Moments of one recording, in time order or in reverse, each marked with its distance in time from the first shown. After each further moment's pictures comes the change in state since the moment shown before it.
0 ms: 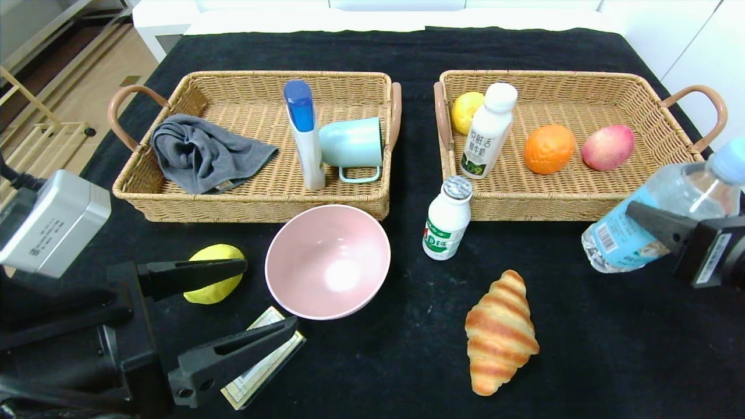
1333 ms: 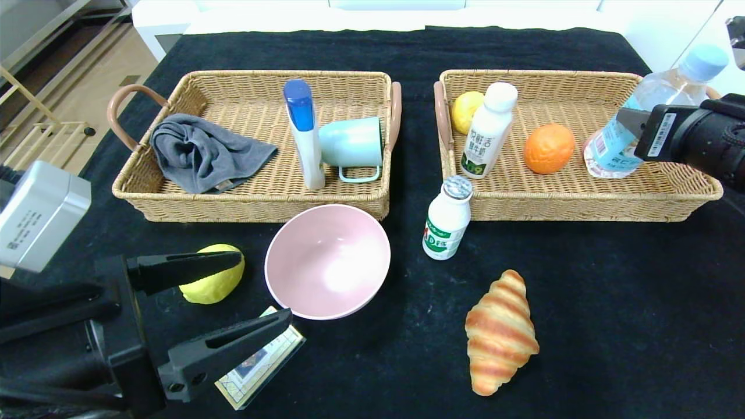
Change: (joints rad) left arm 0.008 -0.013 0.001 -0.023 0.001 0.000; right arm -0.254 0.294 -0.386 -0.057 0.104 -0.069
